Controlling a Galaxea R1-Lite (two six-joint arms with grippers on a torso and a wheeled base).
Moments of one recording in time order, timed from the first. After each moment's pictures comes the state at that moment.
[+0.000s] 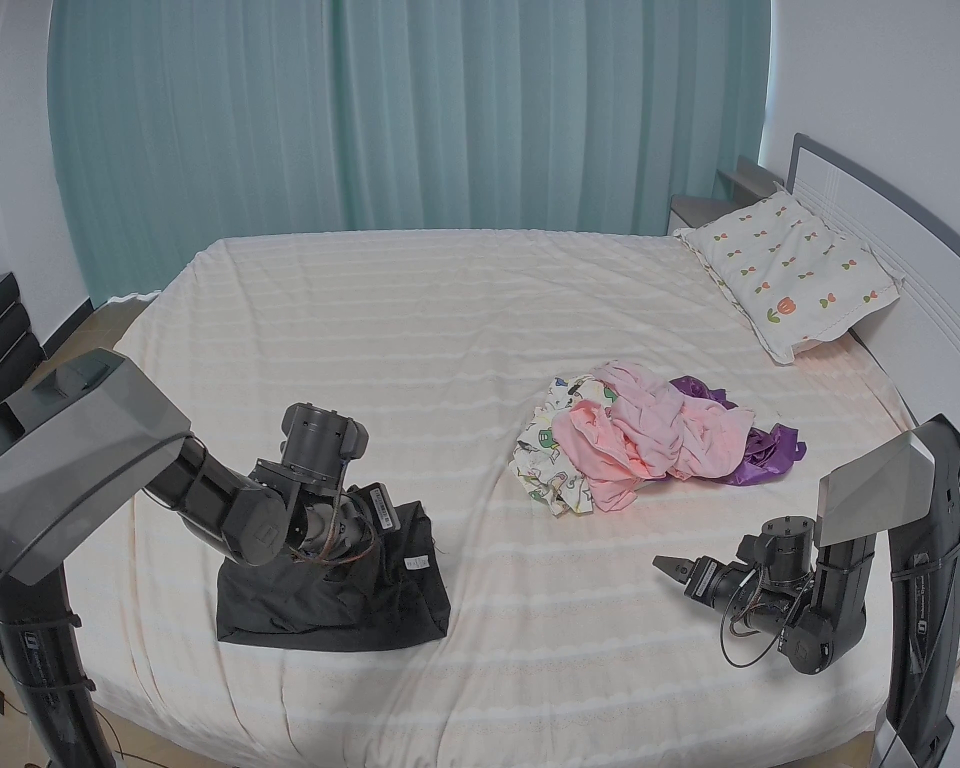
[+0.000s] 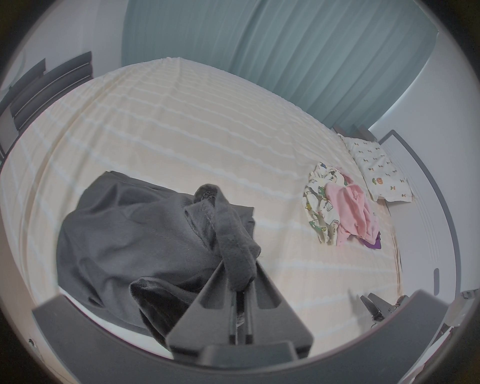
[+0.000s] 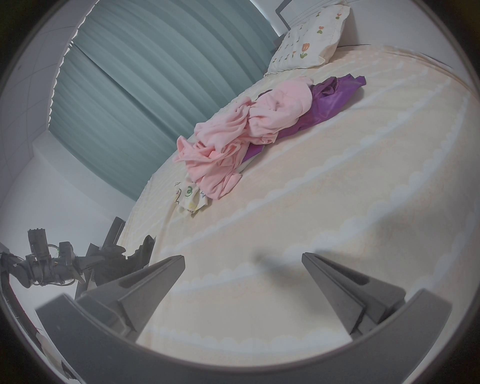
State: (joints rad) left arm -0.41 2.14 -1.02 -0.34 0.10 -0.68; right arm 0.23 2.44 -0.37 -1.55 0.11 0.65
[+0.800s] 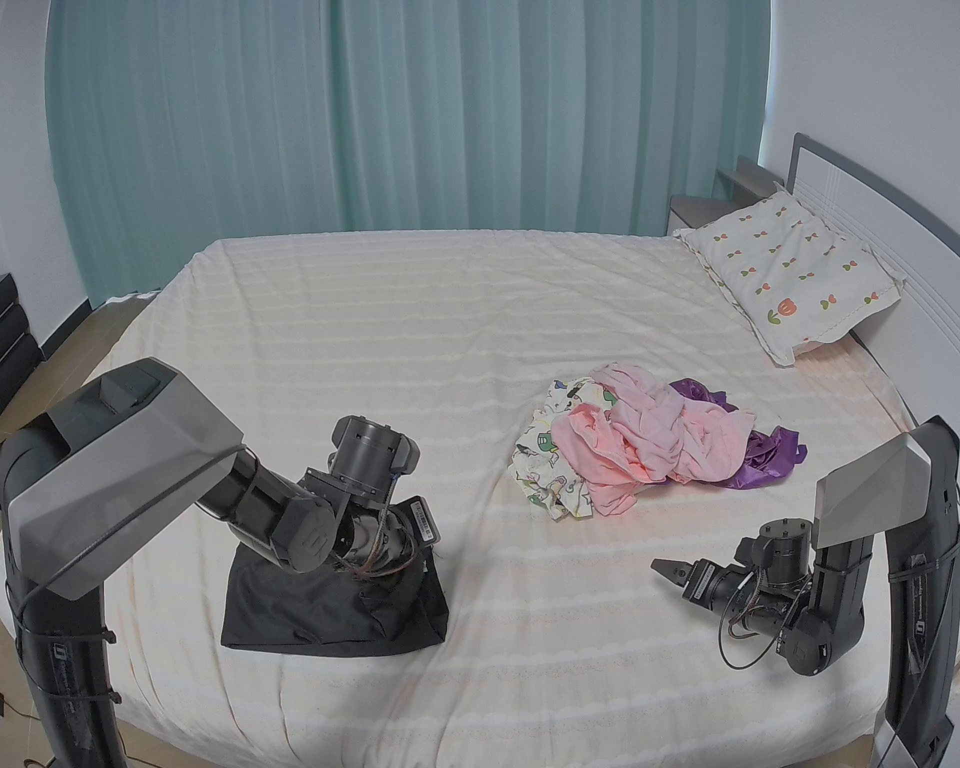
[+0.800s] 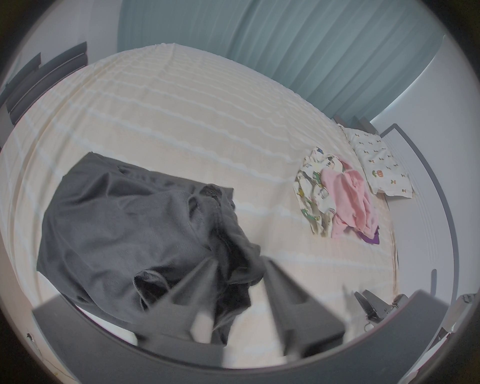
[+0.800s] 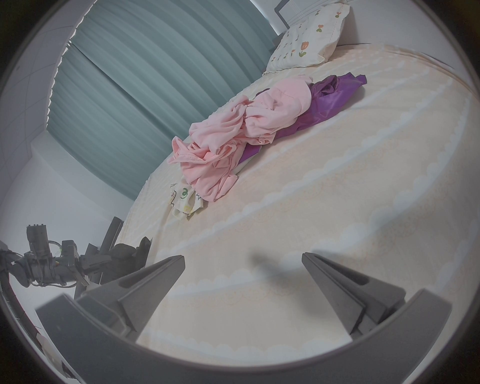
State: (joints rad) left arm -0.49 2.22 -1.12 -0.27 0.10 -0.76; right arm 0.23 2.45 -0.37 -1.55 0.11 0.65
